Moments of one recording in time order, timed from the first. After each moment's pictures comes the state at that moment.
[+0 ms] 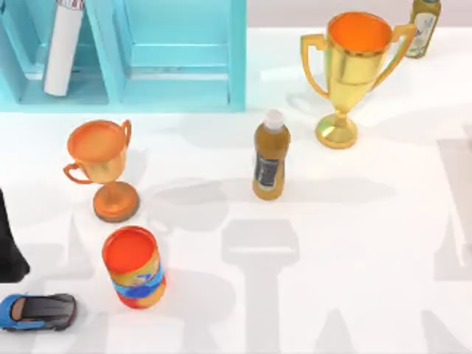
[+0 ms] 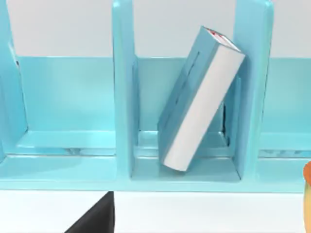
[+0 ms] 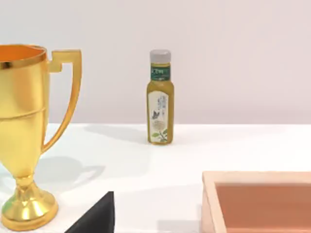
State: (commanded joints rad) left arm 0.00 0.00 0.00 0.00 0.00 0.00; right arm 0.00 0.00 0.00 0.00 0.00 0.00
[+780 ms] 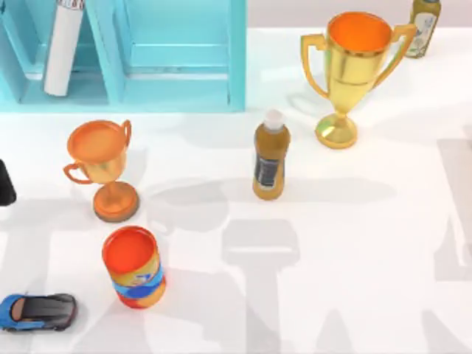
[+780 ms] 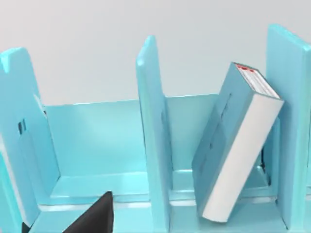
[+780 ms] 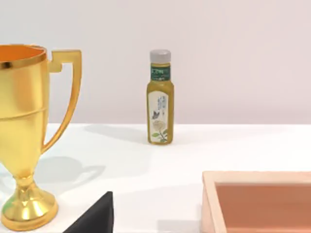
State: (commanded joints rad) left arm 0.02 0.58 0.20 0.39 -0.03 0.11; right arm 0.00 0.00 0.00 0.00 0.00 0.00
